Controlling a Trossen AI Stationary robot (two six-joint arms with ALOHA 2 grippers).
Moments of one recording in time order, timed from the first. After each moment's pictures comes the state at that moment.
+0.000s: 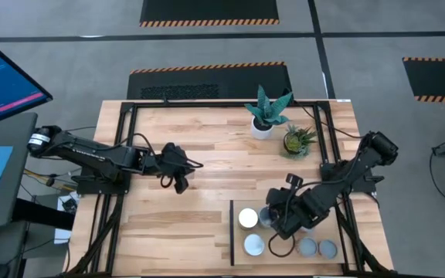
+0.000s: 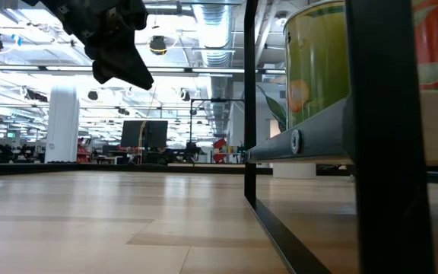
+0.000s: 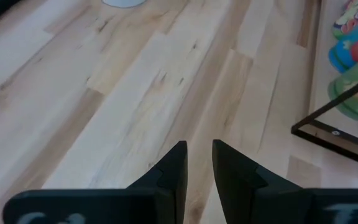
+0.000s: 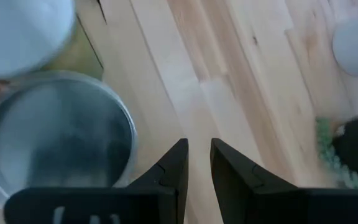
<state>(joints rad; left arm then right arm) -0.15 1.15 0.74 -0.35 -0.31 -0.49 0.65 1.61 1.33 -1.22 0.48 0.97</state>
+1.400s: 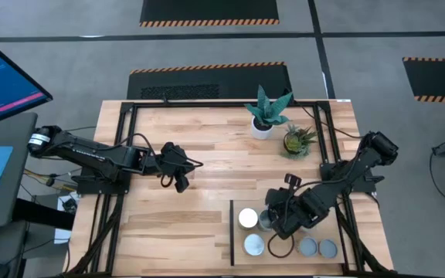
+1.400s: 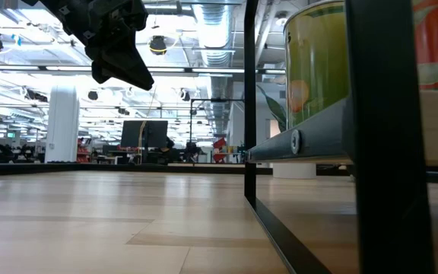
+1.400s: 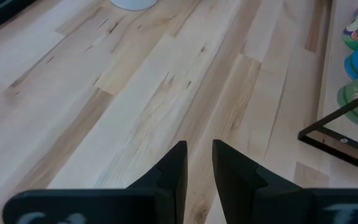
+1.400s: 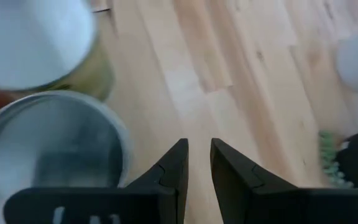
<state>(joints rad) -0.15 1.15 0.74 -0.35 -0.34 -0.51 0.64 1.61 1.33 -1.18 0.50 0.93</state>
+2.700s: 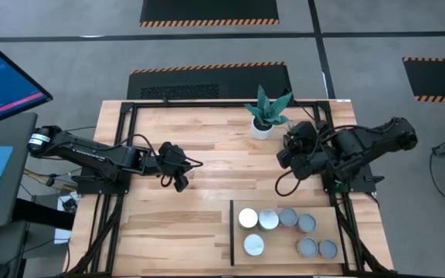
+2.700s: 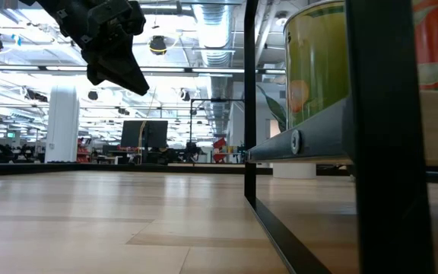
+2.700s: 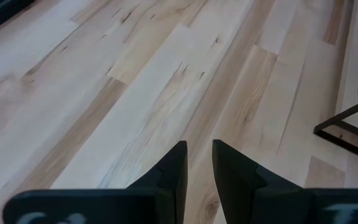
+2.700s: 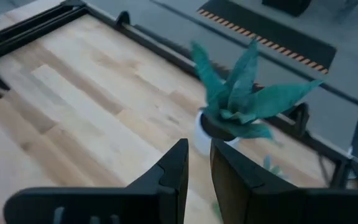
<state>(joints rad) -0.15 1.15 0.74 -0.40 -0.37 -0.54 0.35 1.30 1.52 -1.43 0.93 1.07</state>
